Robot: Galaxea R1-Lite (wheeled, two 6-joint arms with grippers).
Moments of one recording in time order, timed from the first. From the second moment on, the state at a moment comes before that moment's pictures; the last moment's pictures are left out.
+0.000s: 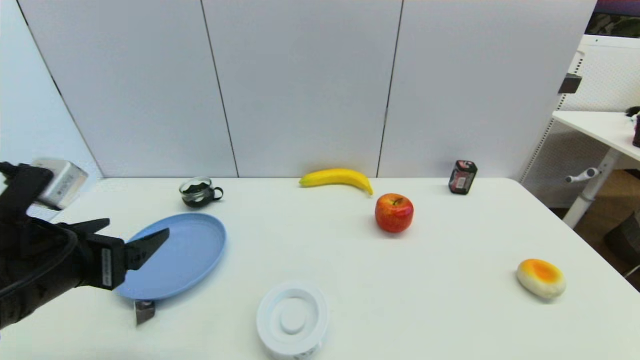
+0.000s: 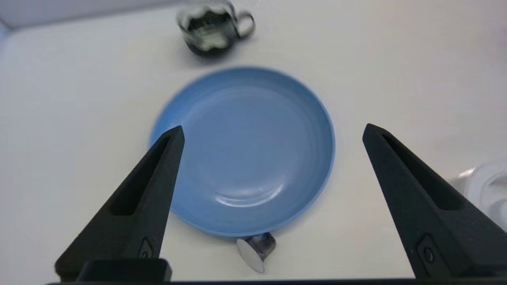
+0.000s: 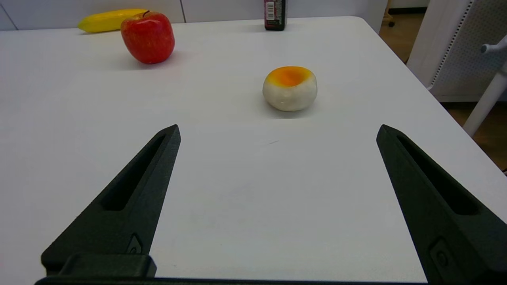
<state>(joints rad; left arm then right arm) -0.32 1.11 -0.54 -0.22 0.19 0.02 0.00 0.00 0.00 0.00 0.00 0.03</state>
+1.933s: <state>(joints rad) 0.01 0.01 -0.01 0.00 -0.03 0.12 0.00 0.00 0.00 0.00 0.00 0.03</state>
